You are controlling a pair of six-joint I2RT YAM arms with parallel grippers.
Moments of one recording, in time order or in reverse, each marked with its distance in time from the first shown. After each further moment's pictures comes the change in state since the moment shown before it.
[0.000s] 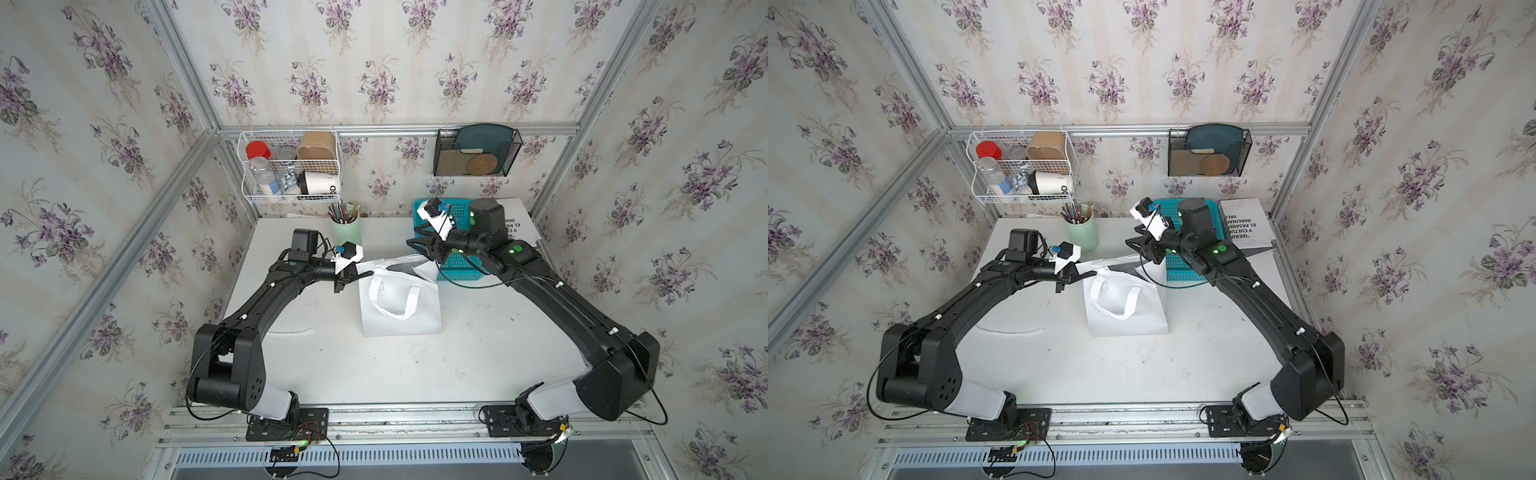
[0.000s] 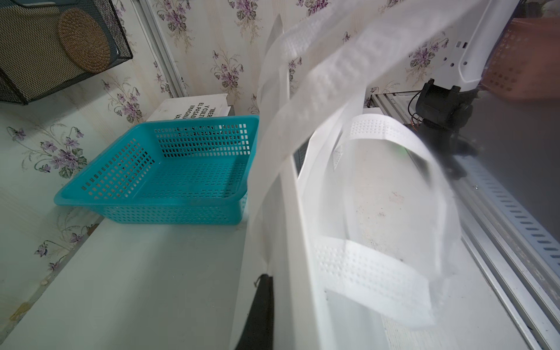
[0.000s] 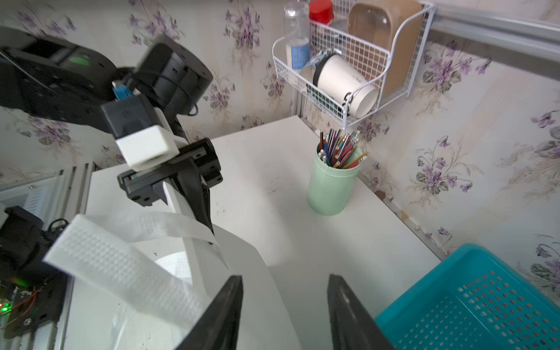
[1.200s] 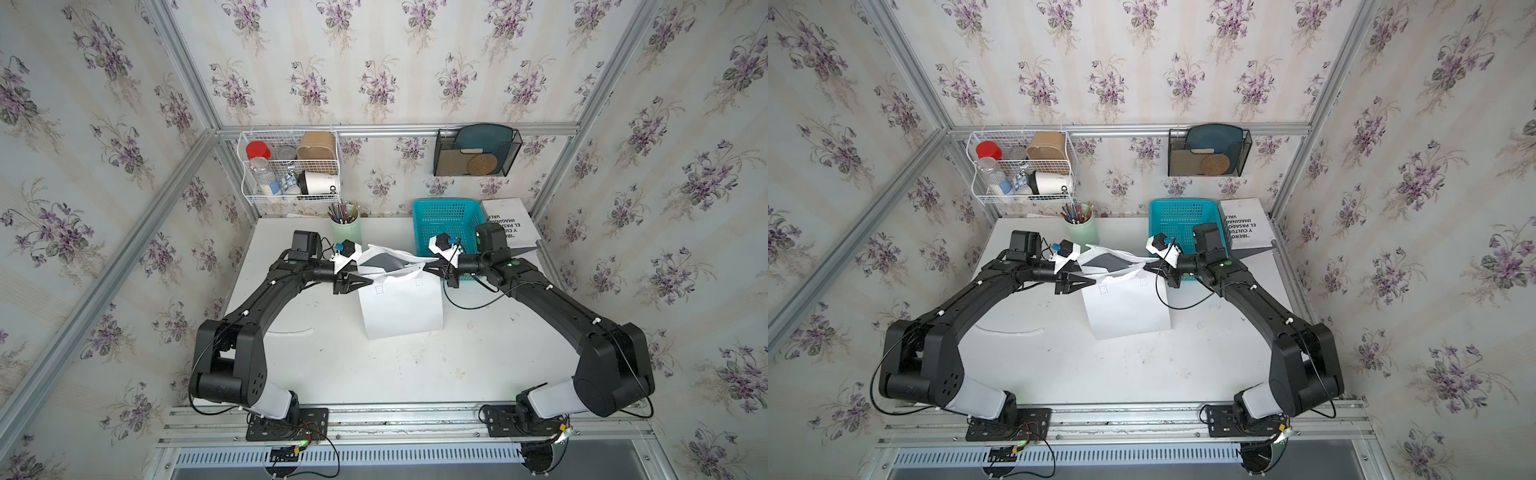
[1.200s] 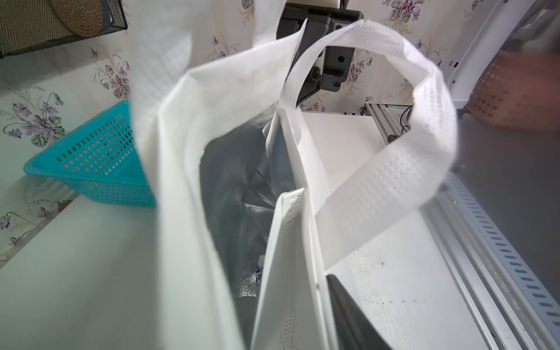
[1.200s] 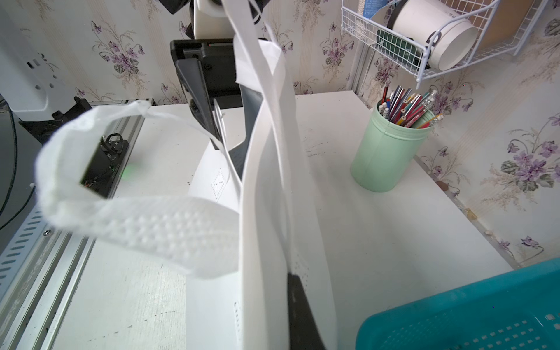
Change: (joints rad) left arm 0.010 0.019 0.005 -0.072 0.025 -0.020; right arm -0.194 -0.043 -0.355 0.173 -0.403 -0.284
